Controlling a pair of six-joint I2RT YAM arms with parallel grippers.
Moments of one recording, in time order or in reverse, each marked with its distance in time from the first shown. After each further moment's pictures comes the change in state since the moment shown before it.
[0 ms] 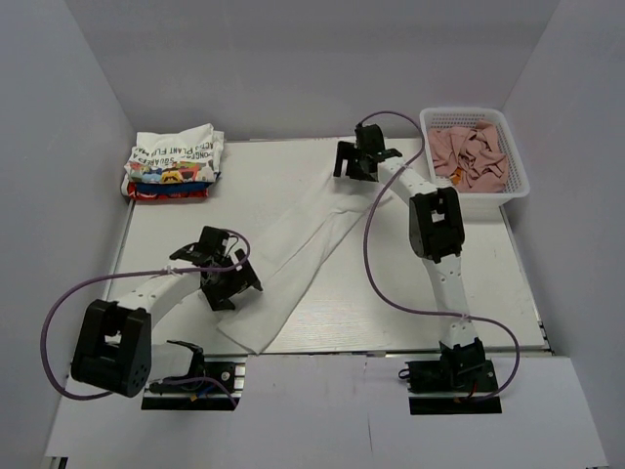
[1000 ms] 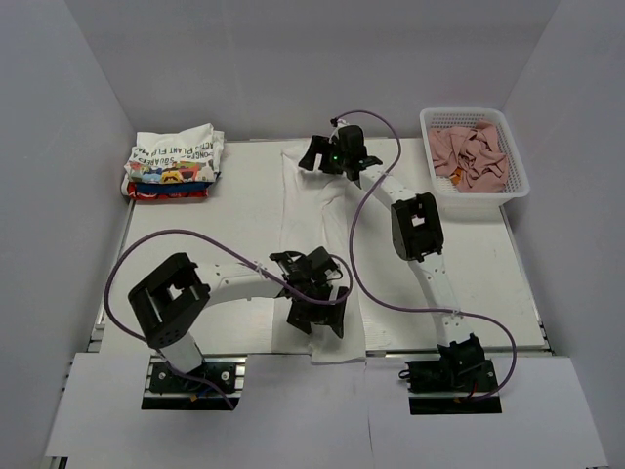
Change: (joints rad) left arm -0.734 0.417 0.367 0.061 0.221 -0.021; right arm 0.058 0.245 0.252 0.351 -0.357 0.135
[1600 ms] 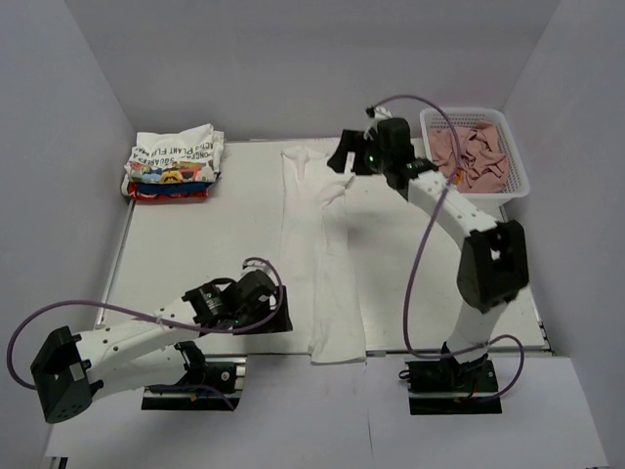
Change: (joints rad) left arm 0.007 -0.707 -0.358 -0.166 -0.462 -0.161; right arm 0.000 -0.845 -0.721 -0.101 0.114 -0.128
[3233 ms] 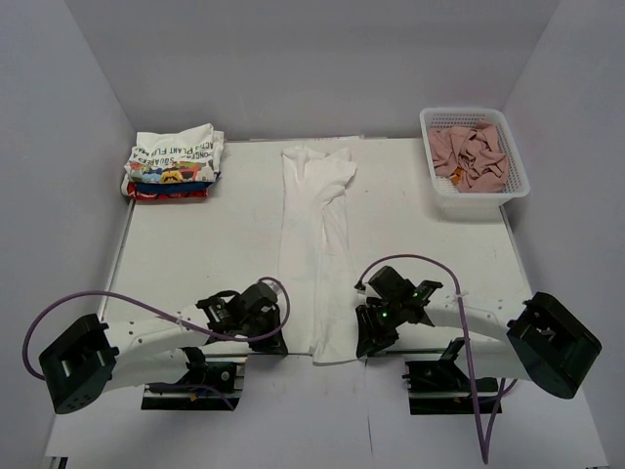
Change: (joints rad) left arm 0.008 0.062 -0.243 0.317 0.277 -0.022; right arm 0.431 -0.655 -1.197 -0.218 -0.323 0.224
